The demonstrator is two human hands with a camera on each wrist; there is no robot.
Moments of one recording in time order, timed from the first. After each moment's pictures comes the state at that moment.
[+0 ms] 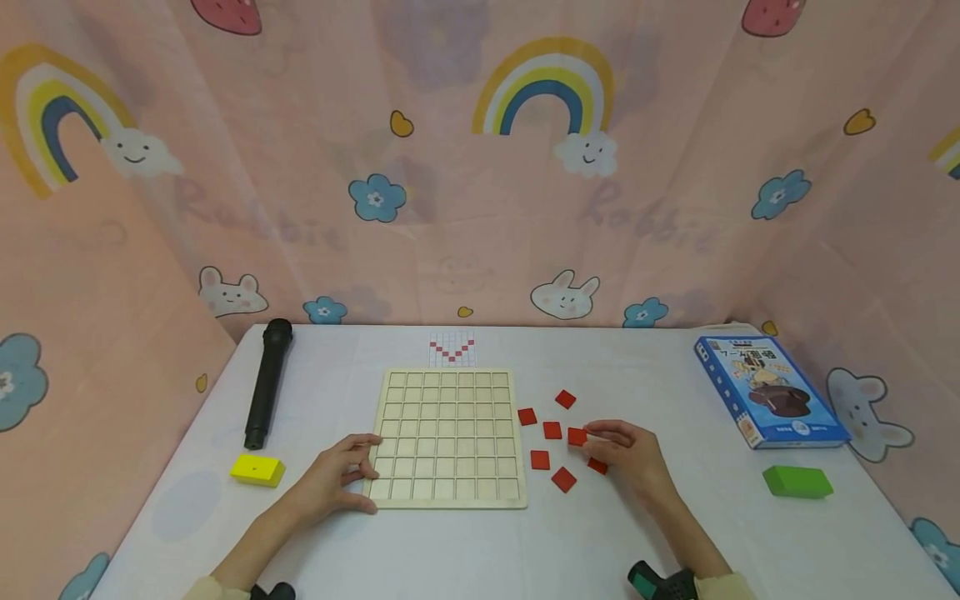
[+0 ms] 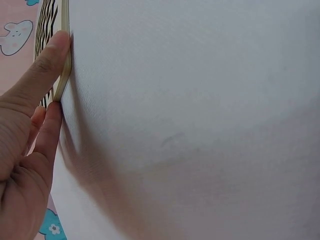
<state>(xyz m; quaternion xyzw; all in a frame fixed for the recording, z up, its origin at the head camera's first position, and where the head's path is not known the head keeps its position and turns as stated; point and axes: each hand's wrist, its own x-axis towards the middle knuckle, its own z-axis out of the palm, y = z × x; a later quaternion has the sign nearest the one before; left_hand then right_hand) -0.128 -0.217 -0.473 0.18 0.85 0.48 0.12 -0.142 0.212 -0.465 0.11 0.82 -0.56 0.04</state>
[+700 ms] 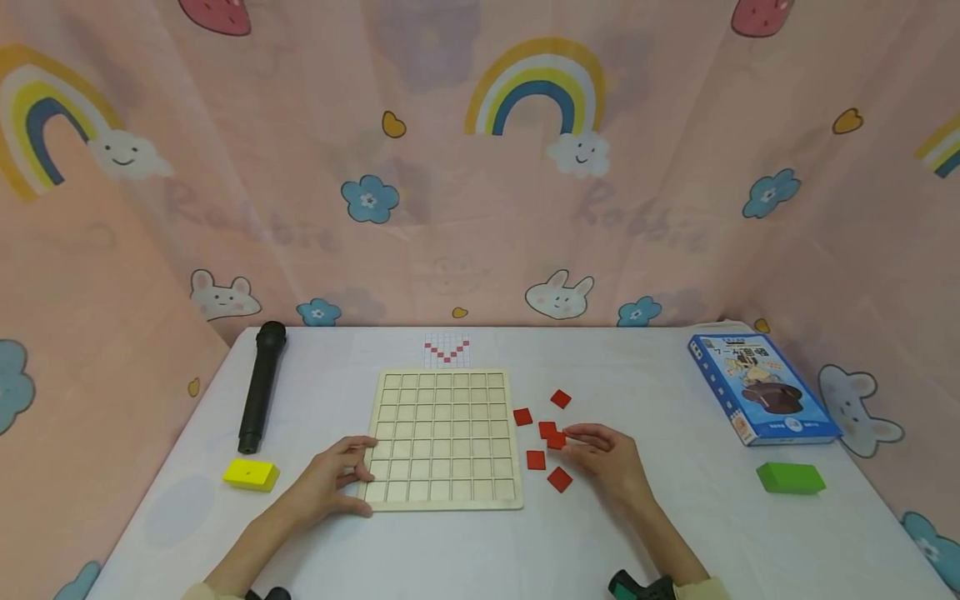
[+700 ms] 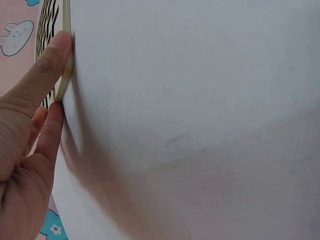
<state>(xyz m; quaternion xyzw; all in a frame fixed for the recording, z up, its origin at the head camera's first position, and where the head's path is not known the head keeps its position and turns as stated) -0.128 -0.216 -0.473 0.18 0.85 0.48 0.12 -0.136 0.189 -0.471 0.09 0.80 -0.59 0.03</state>
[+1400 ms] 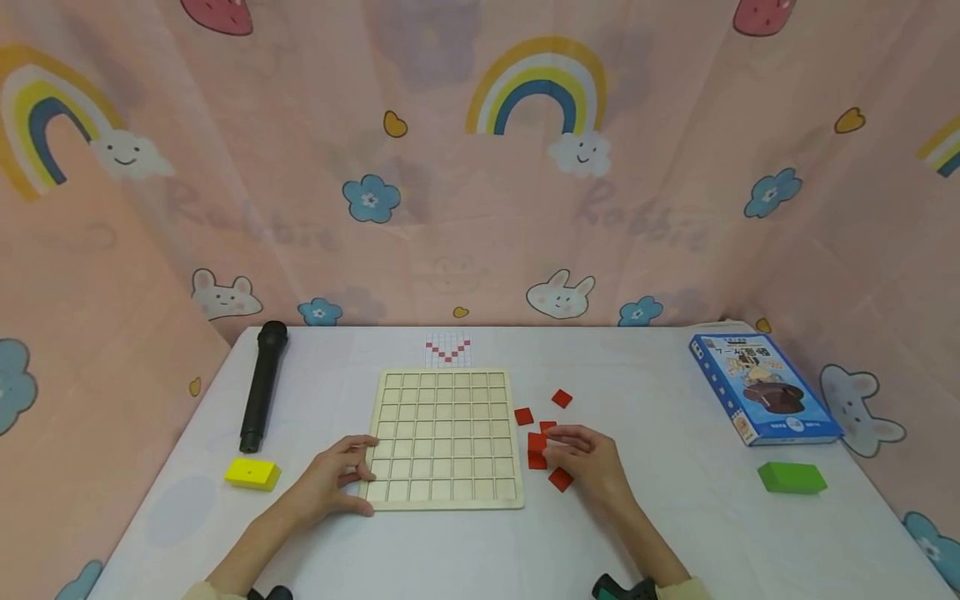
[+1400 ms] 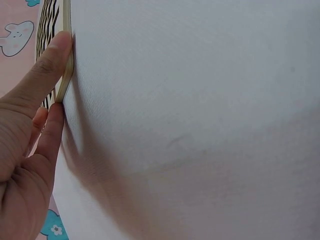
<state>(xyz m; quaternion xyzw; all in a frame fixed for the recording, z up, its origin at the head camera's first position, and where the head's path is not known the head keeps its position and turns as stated) -0.129 -0.217 -0.474 0.18 0.85 0.48 0.12 -0.135 0.165 -0.473 0.09 0.78 -0.62 0.04</state>
